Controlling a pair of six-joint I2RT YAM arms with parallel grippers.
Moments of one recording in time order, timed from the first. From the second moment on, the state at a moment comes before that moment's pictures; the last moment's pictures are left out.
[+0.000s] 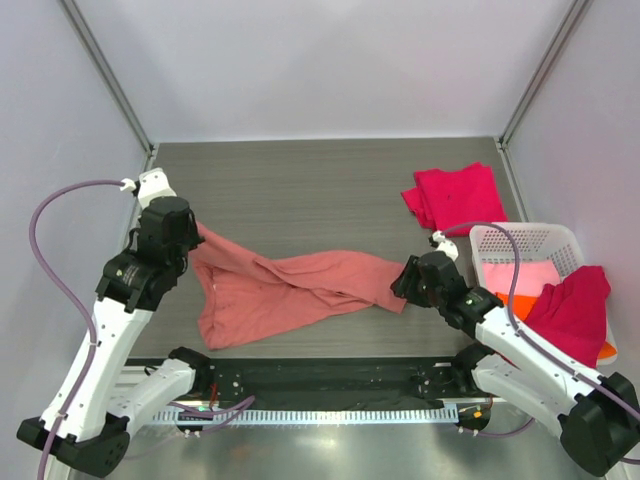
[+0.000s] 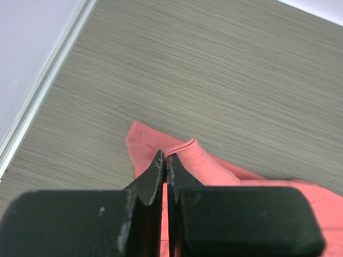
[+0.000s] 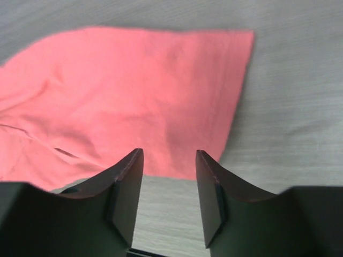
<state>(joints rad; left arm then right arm) -0.37 0.88 1.19 -0.86 -0.58 -0.46 0.55 0.83 0.47 -0.40 0.16 0.77</state>
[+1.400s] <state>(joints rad) -0.32 1.18 1.41 -0.88 -0.45 -0.49 0.54 1.07 0.90 -0.48 0.18 0.80</state>
